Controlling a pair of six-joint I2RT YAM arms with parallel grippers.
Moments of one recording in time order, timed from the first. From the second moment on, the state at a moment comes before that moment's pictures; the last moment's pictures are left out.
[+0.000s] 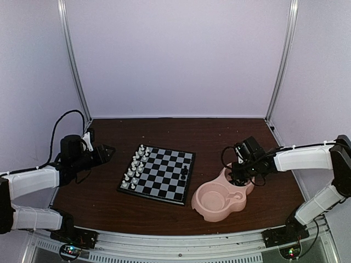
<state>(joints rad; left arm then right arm) -0.25 1.09 0.42 0.26 0.24 -0.53 0.59 1.46 0.72 -0.26 0.17 0.45</state>
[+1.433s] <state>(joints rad) -0.25 1.09 0.42 0.26 0.24 -0.53 0.59 1.59 0.78 -0.30 0.17 0.44</state>
